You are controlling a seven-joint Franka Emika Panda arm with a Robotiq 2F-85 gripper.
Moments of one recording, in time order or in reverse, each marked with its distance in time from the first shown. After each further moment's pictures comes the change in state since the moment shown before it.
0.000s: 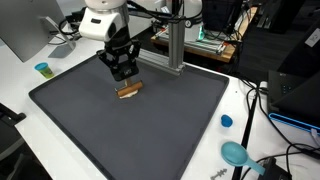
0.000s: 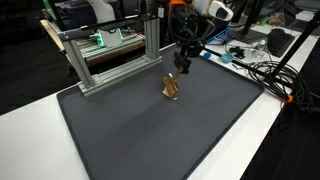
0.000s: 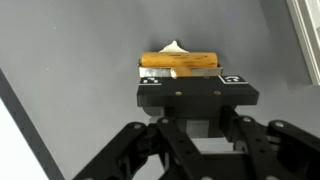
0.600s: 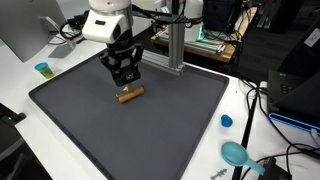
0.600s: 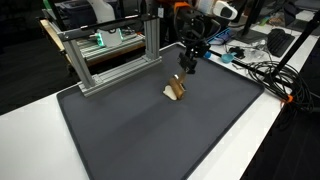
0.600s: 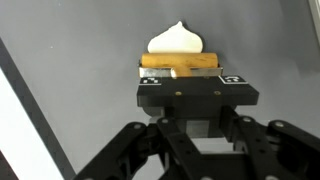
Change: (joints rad) arm 0.005 0.012 0.018 0.000 0.001 0.059 0.005
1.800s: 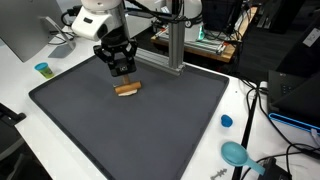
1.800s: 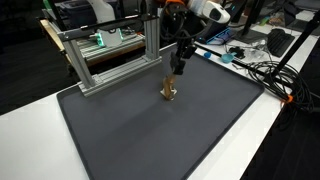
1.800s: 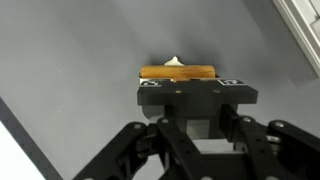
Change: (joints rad) arm -0.005 -0.009 -0.043 0.012 -0.030 -0.118 0.171
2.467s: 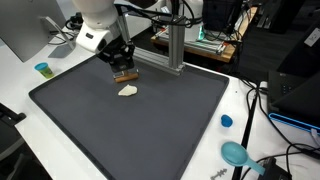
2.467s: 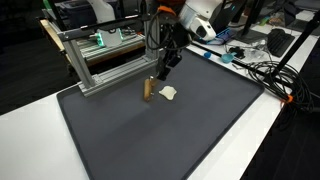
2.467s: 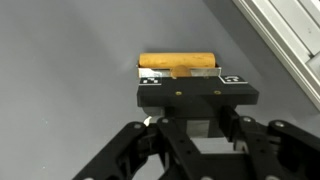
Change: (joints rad) arm -0.016 0.048 -0.025 0.011 -0.051 -0.095 0.024
